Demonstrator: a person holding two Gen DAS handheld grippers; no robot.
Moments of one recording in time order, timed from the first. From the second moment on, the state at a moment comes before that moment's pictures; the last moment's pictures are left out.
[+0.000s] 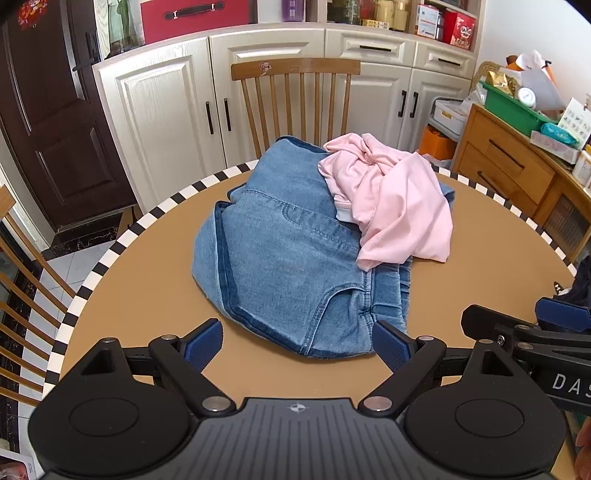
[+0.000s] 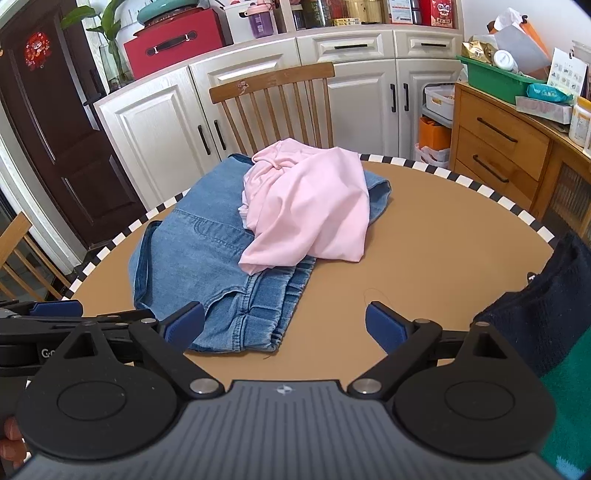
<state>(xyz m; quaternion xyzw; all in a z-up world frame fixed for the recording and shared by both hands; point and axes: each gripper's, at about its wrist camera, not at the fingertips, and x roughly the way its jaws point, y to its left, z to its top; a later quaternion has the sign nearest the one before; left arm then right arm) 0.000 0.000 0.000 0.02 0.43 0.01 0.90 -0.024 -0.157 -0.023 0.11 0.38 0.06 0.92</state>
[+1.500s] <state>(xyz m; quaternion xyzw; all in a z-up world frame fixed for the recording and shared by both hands) 0.105 -0.015 -0.038 0.03 0.45 0.00 0.89 0.073 -0.170 -0.055 0.09 0.40 0.05 0.91</state>
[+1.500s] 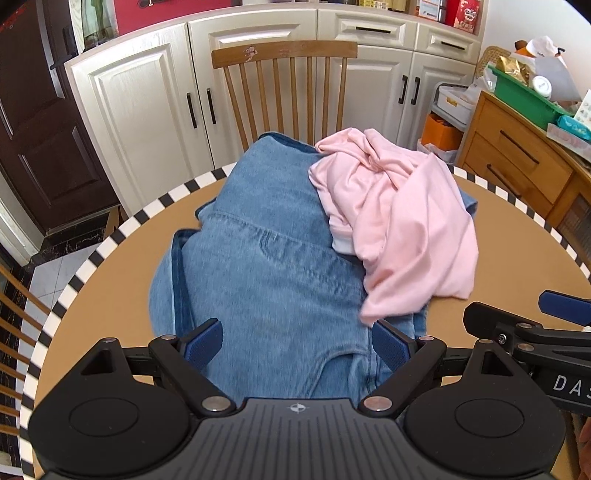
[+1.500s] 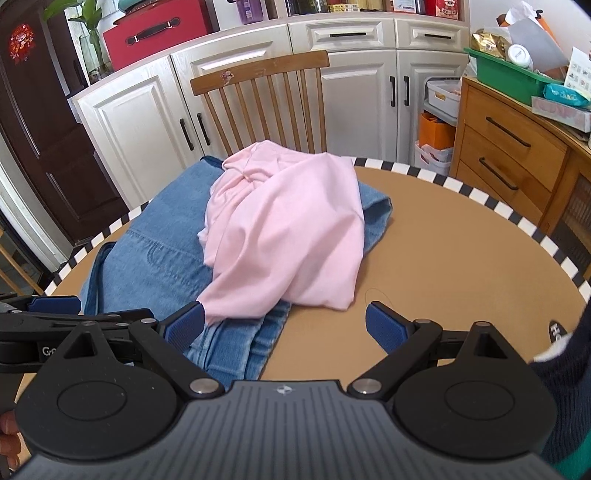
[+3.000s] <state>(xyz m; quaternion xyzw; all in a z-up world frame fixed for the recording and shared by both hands) 0.097 -0.031 -0.036 -0.02 0.41 -0.17 0.89 0.057 -0.159 -0.029 0.11 0.36 0.17 0.91</state>
